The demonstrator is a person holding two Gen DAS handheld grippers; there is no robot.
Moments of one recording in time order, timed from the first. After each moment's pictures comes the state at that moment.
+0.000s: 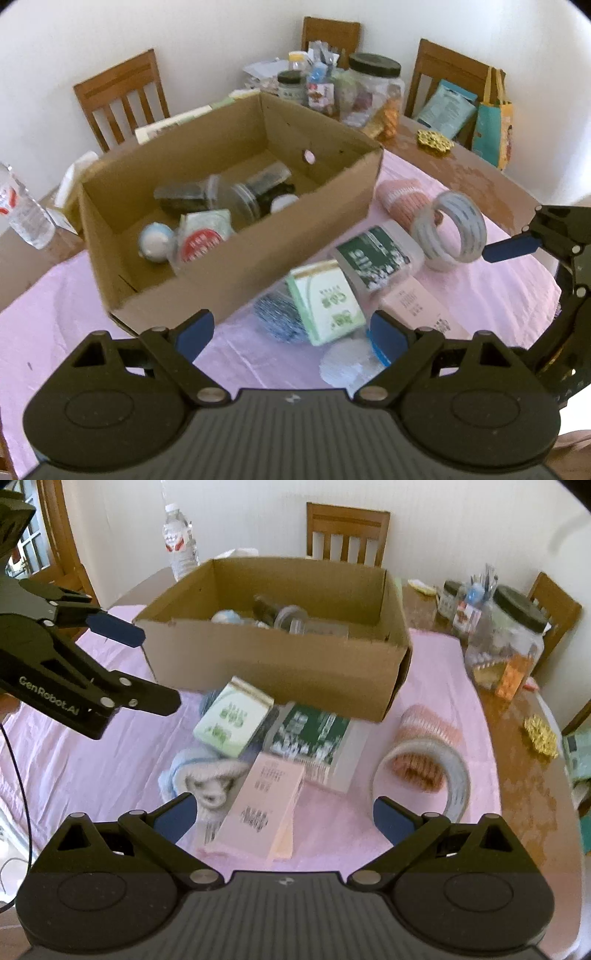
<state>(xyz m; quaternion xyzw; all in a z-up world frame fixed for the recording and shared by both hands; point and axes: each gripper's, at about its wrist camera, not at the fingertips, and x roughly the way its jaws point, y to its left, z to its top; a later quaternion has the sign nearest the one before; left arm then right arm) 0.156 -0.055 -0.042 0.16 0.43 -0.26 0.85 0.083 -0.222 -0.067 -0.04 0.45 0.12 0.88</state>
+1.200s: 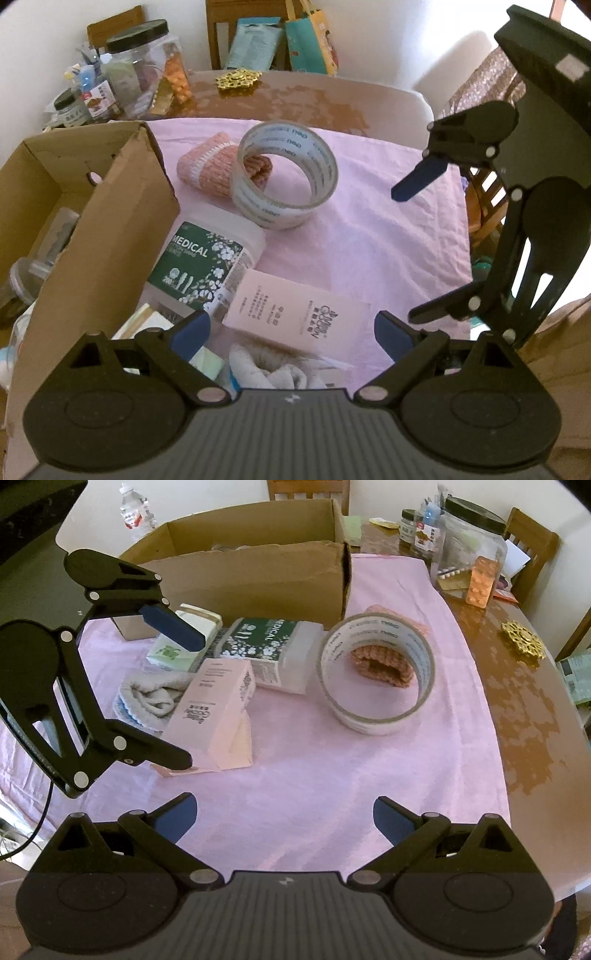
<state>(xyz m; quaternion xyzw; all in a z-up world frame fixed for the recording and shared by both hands) 0.146 -0.145 -0.092 0.31 0.41 -0.50 0.69 0.051 -0.270 -0.106 0.01 0.50 0.09 0.86</state>
